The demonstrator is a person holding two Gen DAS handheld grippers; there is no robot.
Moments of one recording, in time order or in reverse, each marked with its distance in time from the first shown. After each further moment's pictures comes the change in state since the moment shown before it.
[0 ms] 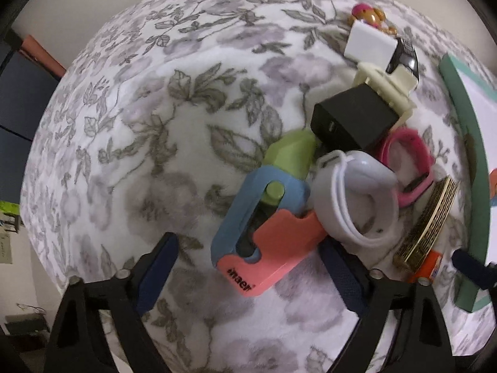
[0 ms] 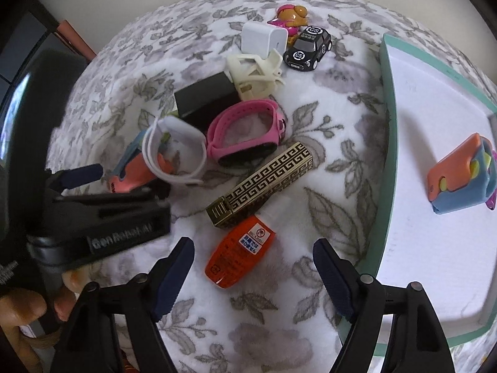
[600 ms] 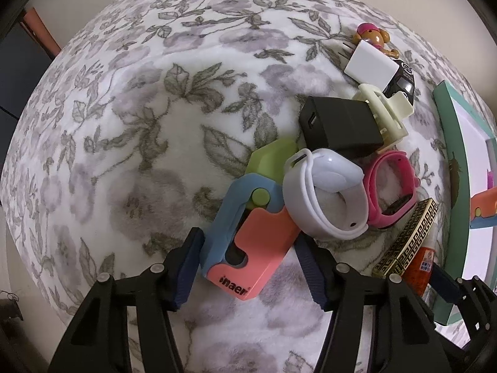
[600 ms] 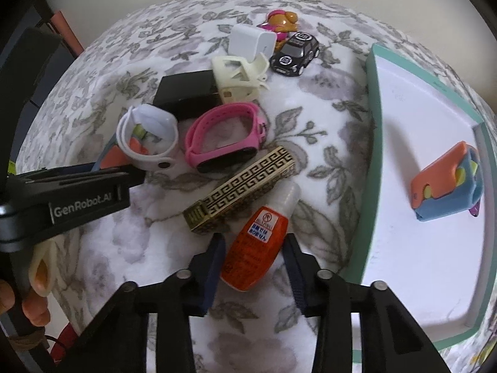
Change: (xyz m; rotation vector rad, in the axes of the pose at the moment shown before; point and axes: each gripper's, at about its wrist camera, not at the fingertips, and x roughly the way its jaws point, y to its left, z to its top) left arm 0.002 0.011 0.003 -0.077 -0.004 -0.099; right arm 0.009 0.005 0.004 -0.027 -0.049 -0.112
